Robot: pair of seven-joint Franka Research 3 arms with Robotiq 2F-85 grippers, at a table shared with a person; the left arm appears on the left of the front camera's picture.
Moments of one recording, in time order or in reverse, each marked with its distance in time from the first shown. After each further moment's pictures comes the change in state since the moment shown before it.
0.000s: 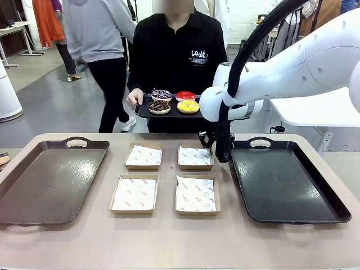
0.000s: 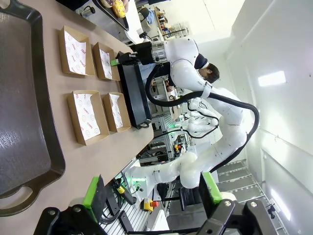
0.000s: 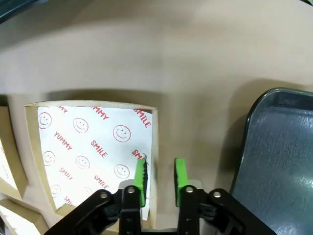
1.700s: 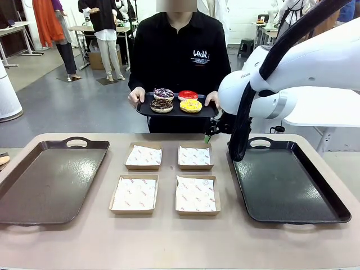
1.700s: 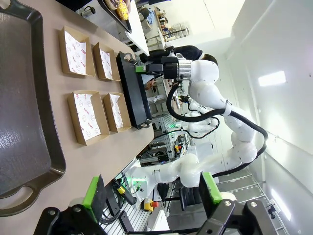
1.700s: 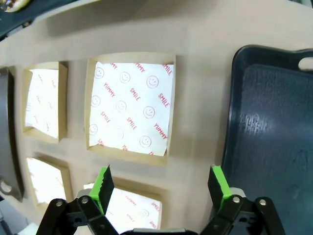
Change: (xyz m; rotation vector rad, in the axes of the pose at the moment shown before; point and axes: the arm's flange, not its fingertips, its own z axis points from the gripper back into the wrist) left arm 0.000 0.000 0.000 0.002 -0.001 -0.001; right arm -0.076 -0.026 0.078 0.177 -0.157 0.014
